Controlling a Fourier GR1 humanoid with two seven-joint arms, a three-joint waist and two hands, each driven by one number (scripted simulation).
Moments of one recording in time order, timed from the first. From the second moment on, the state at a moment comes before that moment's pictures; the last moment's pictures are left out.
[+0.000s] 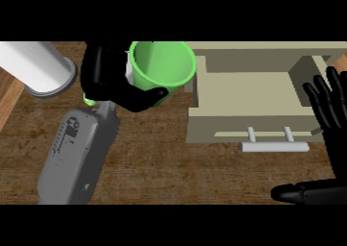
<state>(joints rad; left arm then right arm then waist) -0.68 0.00 -0.02 -1.38 0.22 0.14 -0.17 -0.07 -0.10 -0.09 -2.08 -0.17 0.15 0.16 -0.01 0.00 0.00</state>
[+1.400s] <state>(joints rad) -1.20 0.00 -0.24 -0.63 0.43 0.38 -0.32 -0.10 -0.10 -0.08 -2.05 -0.16 0.16 0.14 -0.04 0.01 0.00</state>
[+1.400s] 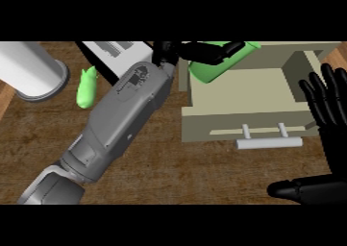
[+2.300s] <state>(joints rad) -1.33 0.00 -0.54 -0.40 0.57 0.46 -0.32 -0.12 -0.09 -0.06 -2.03 -0.17 0.18 0.14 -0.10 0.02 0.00</state>
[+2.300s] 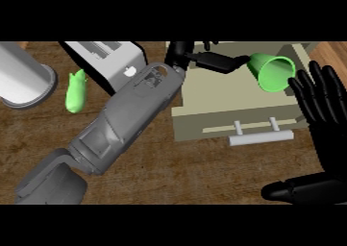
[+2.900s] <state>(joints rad) -1.31 0.00 -0.57 -0.44 0.70 0.46 -0.40 -0.16 -0.08 -0.07 -2.01 -0.24 0.20 0.14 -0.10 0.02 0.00</state>
